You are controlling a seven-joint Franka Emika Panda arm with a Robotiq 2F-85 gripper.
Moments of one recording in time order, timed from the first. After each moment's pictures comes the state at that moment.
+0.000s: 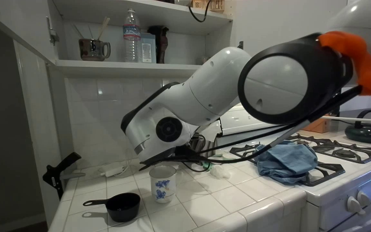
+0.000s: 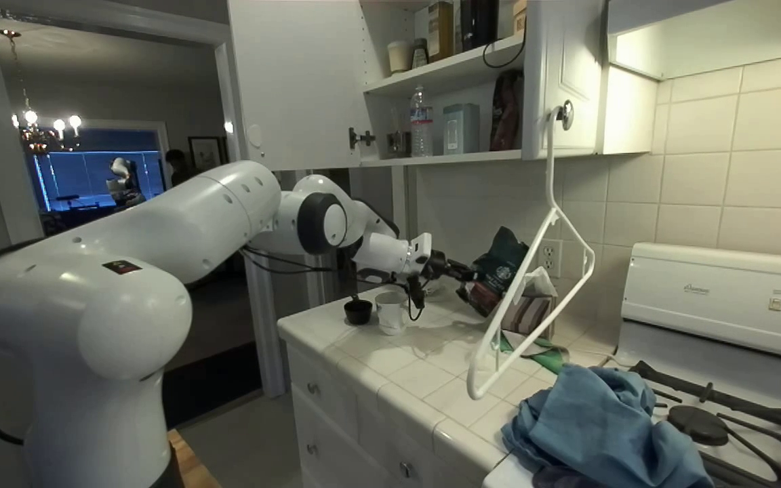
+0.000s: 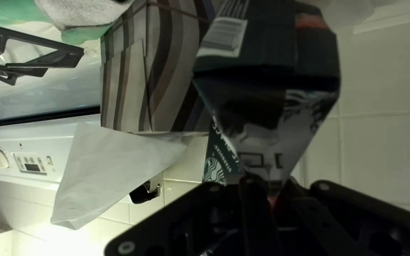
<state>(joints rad) 0.31 1.21 0.01 -1.00 1.49 4.12 -0.97</state>
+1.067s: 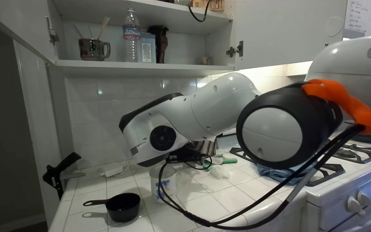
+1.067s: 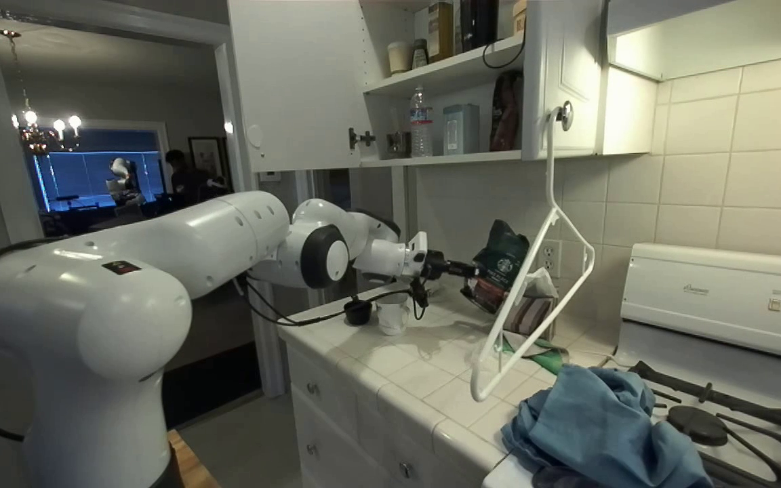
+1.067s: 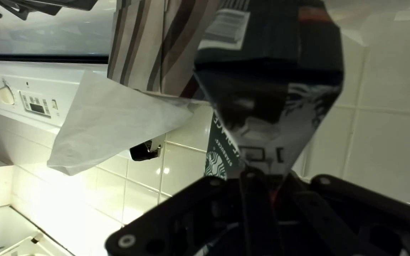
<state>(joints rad) 0.31 1.39 0.02 -0.68 1.49 4.21 -1.23</state>
